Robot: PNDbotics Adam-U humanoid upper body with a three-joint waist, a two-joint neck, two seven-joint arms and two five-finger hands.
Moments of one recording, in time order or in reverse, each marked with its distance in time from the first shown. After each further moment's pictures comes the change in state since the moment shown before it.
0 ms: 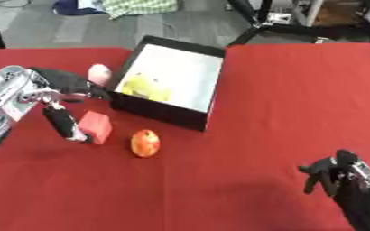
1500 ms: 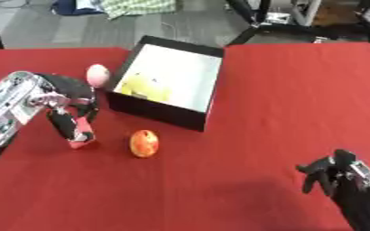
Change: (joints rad) left arm -0.005 -0.018 -0.004 0.016 0.020 0.021 -0.007; right arm 0.000 0.000 0.000 0.000 0.001 -0.002 -0.002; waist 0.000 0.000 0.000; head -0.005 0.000
